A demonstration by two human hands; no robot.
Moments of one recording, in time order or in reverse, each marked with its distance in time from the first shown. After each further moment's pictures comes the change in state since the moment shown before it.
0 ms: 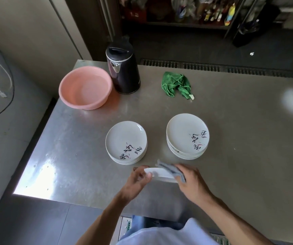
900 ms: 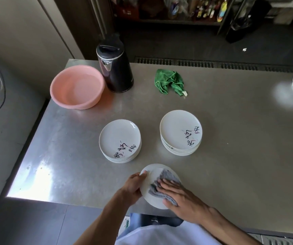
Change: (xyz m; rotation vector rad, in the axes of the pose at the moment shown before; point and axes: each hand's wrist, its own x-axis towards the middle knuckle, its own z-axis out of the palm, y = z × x) left_hand 0.027 -0.031 0.026 -0.499 -0.016 -0.490; right_hand -0.058 0.037 0.029 -0.155 -0.574 -0.073
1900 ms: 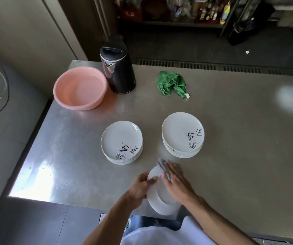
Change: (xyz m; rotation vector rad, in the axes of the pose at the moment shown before) left_hand -0.018 0.001 0.017 0.223 -0.062 0.125; right_hand 0.059 -0.004 -0.008 0.026 0.263 0.305
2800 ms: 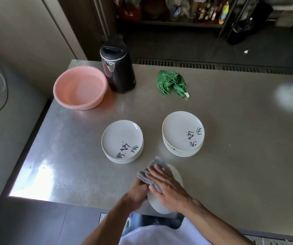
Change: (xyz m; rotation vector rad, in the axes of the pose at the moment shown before) left_hand -0.007 -0.012 -0.003 -0.096 -0.033 0.056; right_hand -0.014 -0.019 0.017 -0.047 -0.069 -0.292
